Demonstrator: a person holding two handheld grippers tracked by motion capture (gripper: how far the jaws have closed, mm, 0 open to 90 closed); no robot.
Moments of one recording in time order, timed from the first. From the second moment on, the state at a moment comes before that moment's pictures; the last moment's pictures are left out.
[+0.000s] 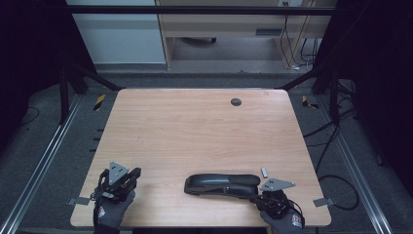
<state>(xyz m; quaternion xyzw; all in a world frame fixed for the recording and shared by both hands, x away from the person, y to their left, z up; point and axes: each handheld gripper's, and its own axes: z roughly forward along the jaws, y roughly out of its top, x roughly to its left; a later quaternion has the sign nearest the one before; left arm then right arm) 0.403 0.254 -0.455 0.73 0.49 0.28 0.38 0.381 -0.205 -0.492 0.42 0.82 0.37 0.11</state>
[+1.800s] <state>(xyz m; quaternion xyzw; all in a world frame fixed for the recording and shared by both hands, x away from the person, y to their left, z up) 0.403 0.244 -0.455 0.75 0.47 0.27 0.38 0.383 -0.211 -0.491 0.42 0.82 0.37 0.11</state>
